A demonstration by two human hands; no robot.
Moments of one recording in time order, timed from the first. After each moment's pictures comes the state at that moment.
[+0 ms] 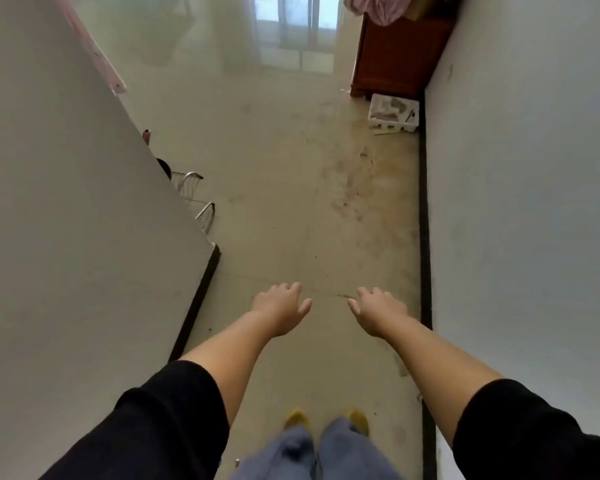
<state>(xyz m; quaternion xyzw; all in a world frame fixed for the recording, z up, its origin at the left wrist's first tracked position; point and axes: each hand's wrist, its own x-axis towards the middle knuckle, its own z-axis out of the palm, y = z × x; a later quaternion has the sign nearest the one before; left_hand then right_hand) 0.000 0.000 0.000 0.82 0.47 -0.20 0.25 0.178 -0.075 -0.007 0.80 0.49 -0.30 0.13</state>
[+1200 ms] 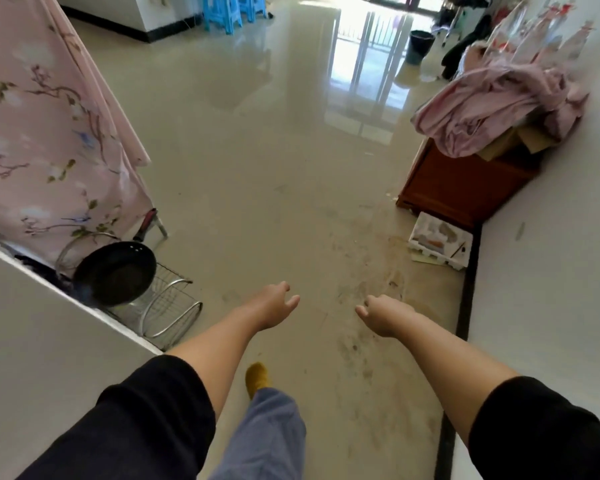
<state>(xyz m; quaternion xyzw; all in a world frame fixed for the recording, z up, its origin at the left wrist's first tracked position) 0.182 0.490 0.019 0.71 0.60 -0.07 0.36 0.409 0.462 0.026 0.72 0.61 -0.25 0.23</state>
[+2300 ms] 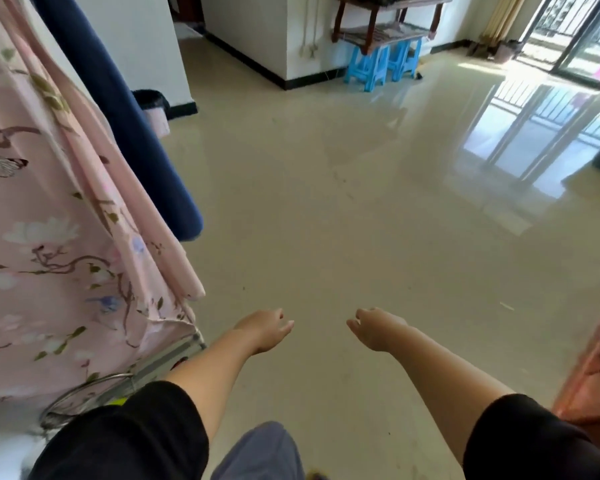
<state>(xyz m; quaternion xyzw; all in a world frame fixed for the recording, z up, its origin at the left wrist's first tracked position) 0.001 1.158 0.021 0.57 0.74 -0.05 0.35 0.215 1.238 0.040 0.52 0.78 -0.21 0.27</state>
